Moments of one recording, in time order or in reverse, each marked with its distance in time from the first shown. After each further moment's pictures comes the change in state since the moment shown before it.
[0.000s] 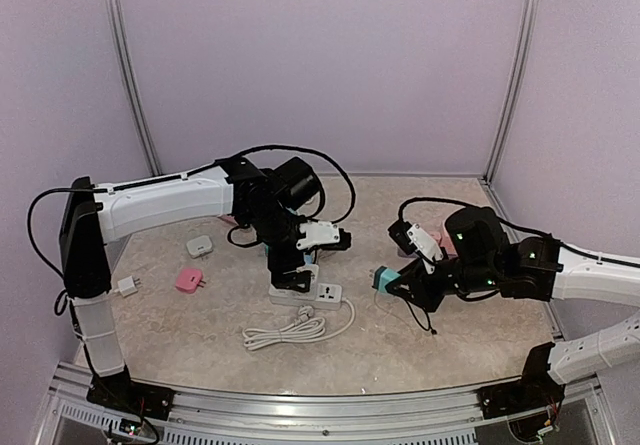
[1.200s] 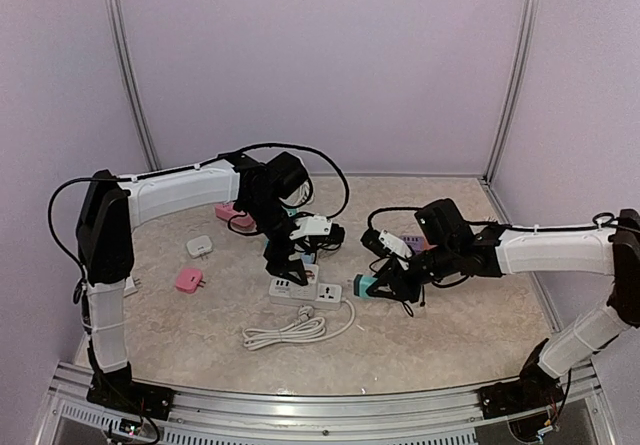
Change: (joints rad) left arm 0.142 0.112 0.075 -0.012 0.320 0.313; right arm -0.212 0.371 0.059 0.174 -0.399 -0.324
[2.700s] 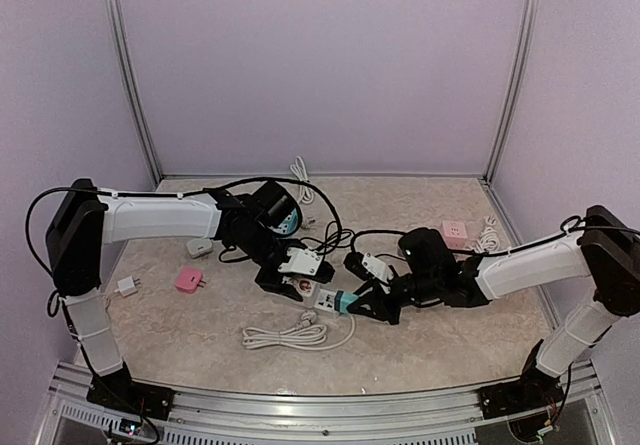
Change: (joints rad) left arm -0.049 -0.186 -0.420 0.375 -0.057 0.211; right arm 0.126 0.119 -0.130 0.365 0.060 0.063
